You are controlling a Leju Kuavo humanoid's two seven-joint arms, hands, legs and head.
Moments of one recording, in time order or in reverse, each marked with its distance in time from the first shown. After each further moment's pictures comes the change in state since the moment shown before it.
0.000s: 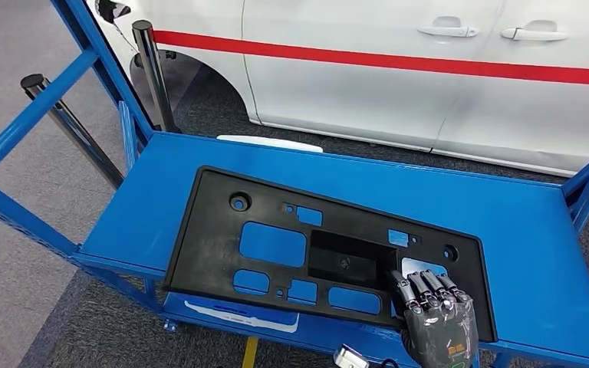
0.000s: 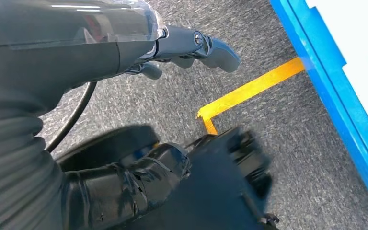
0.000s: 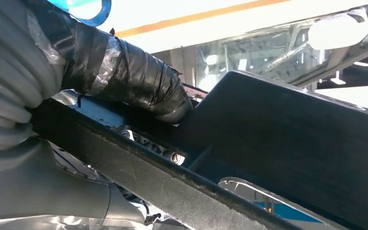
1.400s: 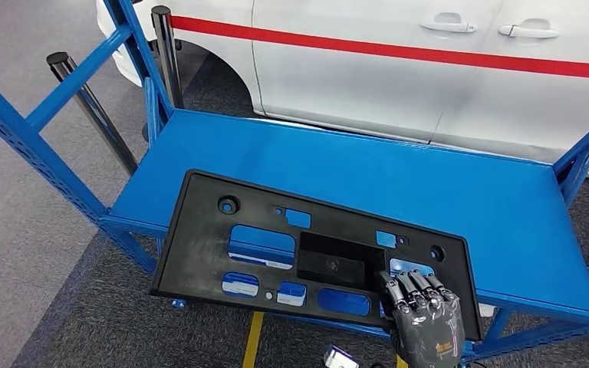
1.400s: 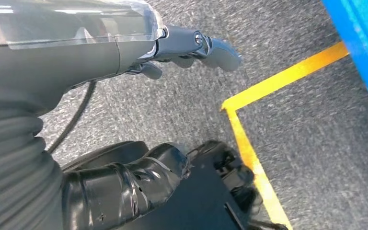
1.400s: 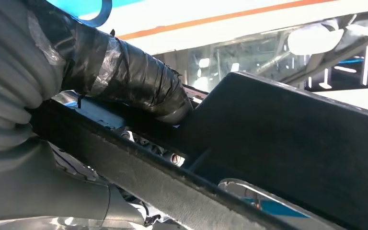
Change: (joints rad) left arm -0.005 -0.006 0.005 0.000 0.004 0.003 0.004; right arm -0.027 -0.023 0.062 0.032 0.000 0.000 0.055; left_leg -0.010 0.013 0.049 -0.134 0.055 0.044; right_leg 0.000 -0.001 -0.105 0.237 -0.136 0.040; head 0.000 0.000
